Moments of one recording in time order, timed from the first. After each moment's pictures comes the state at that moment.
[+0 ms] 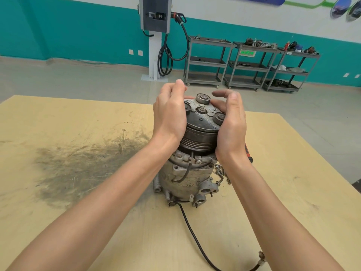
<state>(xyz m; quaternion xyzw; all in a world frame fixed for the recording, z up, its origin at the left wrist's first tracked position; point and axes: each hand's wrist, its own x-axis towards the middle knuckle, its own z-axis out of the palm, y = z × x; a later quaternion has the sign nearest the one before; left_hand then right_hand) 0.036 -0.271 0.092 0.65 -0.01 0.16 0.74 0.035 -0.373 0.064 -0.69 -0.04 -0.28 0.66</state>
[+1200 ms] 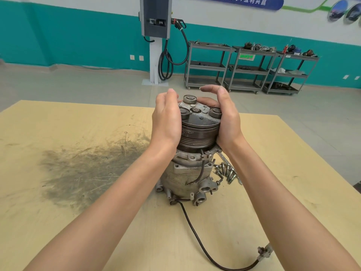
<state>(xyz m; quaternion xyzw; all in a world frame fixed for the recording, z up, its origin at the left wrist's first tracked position) 0.023 -0.266 0.086 0.66 0.04 0.13 0.74 0.049 -0.381 0.074 -0.68 -0.11 -0.14 0.71</state>
